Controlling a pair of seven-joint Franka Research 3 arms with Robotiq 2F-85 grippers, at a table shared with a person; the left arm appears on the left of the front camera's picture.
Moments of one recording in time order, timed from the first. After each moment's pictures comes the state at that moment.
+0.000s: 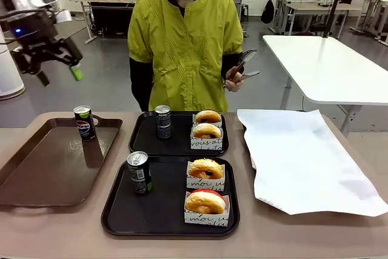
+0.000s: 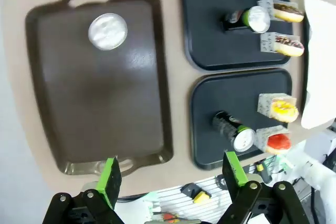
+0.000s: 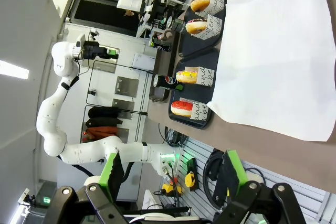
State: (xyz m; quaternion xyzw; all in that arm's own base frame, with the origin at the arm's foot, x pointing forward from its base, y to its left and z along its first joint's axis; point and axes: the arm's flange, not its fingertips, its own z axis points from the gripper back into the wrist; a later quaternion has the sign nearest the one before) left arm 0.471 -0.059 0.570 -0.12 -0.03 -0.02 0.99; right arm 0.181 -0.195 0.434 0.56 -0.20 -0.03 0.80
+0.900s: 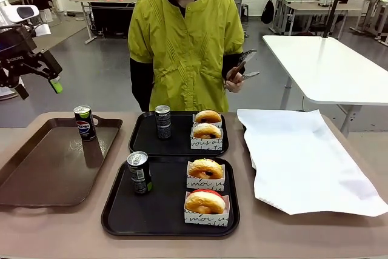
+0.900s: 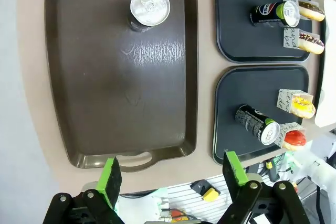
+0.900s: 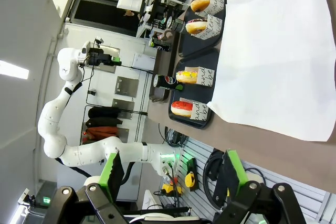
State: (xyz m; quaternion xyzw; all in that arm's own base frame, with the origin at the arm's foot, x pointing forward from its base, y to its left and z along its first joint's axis) left arm 0.457 -0.019 0.546 -0.11 -0.02 0.00 0.99; right arm 0.181 -0.195 0.434 0.56 -0.20 -0.03 0.80
